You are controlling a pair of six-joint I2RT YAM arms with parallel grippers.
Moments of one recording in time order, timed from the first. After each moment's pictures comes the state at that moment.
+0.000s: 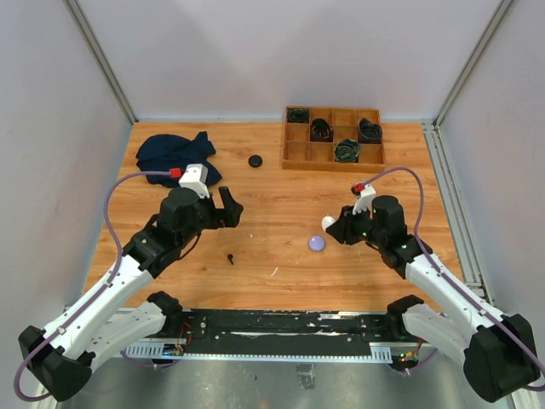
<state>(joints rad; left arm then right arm) -0.60 0.81 0.76 -0.35 -0.20 -0.48 0.42 0.93 0.51 -0.09 -0.33 0.24</state>
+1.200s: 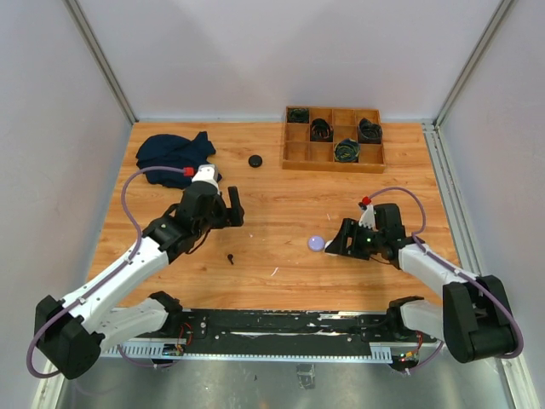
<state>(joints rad) -0.60 0.98 0.77 -0.41 -0.29 -0.51 0.21 1.18 0.39 -0.12 -0.54 0.44</state>
